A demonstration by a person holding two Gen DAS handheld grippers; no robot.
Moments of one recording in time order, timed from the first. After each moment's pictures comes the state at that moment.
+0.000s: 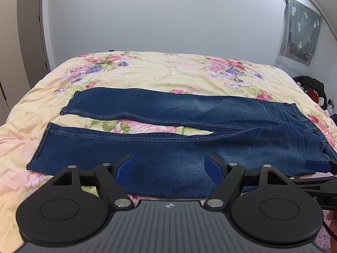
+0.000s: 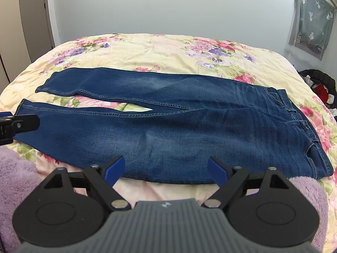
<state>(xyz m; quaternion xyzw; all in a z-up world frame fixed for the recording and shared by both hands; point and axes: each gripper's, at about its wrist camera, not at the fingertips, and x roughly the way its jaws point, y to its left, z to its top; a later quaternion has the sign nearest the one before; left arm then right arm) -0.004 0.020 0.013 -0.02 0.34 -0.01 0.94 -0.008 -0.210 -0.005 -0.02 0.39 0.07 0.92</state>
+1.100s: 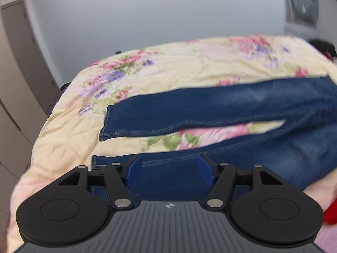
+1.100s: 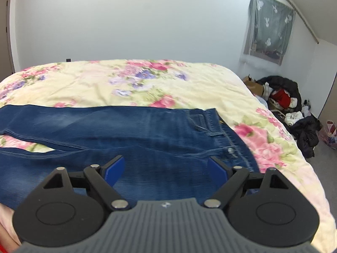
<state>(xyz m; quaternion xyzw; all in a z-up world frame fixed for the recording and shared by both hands) 0.087 0.152 0.007 0.12 0.39 0.00 0.91 0.077 -0.441 0.008 -0.01 0.35 -0.04 0.93</state>
